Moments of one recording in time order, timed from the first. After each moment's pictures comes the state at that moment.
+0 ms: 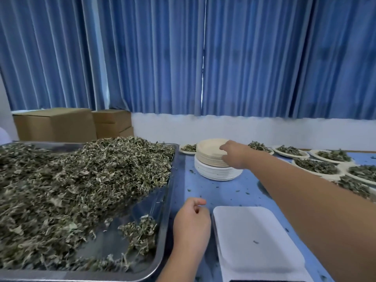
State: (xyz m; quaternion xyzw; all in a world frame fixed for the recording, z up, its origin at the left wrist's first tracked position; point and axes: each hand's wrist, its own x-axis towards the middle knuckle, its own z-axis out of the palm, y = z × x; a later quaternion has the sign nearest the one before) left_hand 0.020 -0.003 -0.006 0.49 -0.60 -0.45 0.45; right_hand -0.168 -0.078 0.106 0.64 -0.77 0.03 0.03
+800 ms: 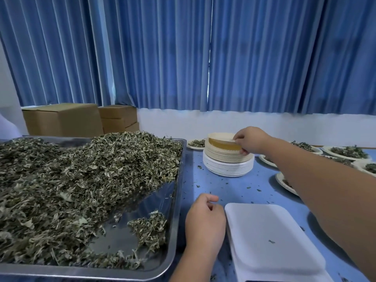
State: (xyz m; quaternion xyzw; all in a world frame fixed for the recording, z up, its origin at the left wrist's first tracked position) left_hand 0.021 -0.002 -0.003 0.49 -0.62 -0.45 0.42; right_hand -0.187 -0.096 0.114 0.59 -0.76 0.26 -0.07
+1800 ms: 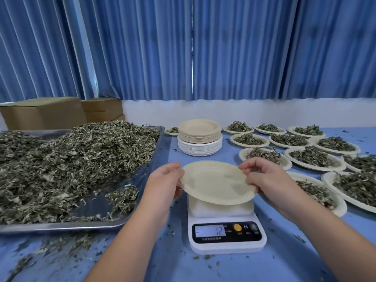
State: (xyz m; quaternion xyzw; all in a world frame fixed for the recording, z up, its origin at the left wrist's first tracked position) left_hand 0.038 0.030 0.025 0.40 -0.51 -0.60 0.47; right_hand -0.177 0.121 0.027 0.45 -0.62 0.57 -0.29
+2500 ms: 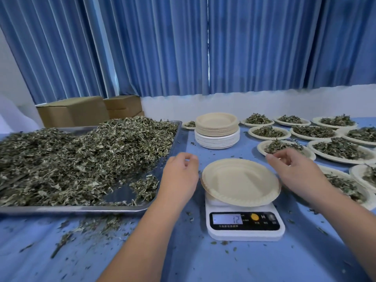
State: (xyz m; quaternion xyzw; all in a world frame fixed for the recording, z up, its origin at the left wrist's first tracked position) left_hand 0.046 0.036 0.028 0.47 -0.71 -0.29 0.43; right_hand -0.184 0.125 0.031 0.47 -0.76 0.45 -0.05
